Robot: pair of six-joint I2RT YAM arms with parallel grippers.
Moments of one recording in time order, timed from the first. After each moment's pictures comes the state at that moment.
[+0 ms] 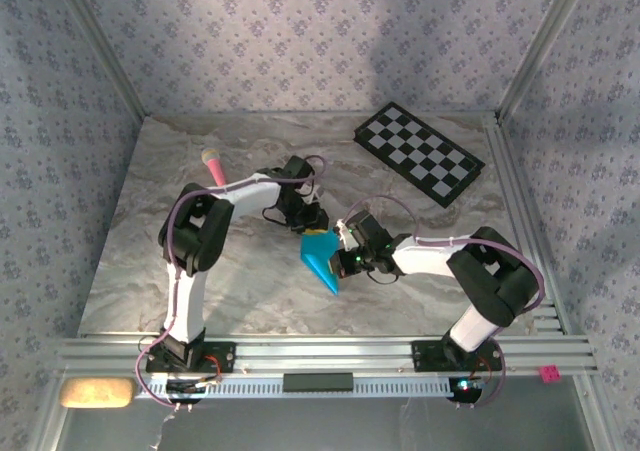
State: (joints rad) left arm -0.58 2.04 1.40 -0.63 0.50 -0.51; right arm 0.74 1.61 0.66 0.00 -0.33 0.44
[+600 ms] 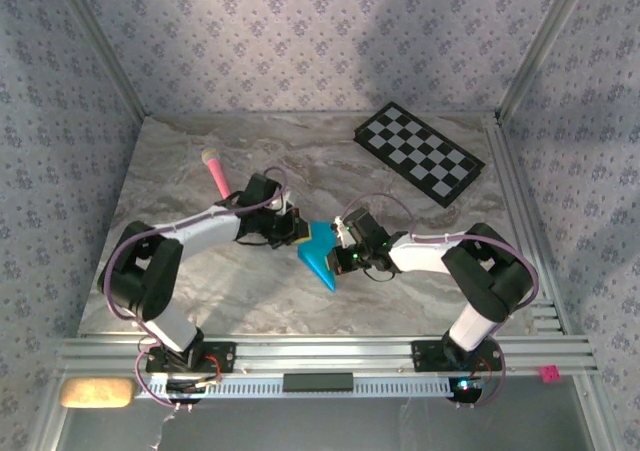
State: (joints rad) left arm -0.55 1.60 0.87 -0.22 0.63 -0.83; right arm 0.74 1.65 0.69 0.03 -0.32 0.46
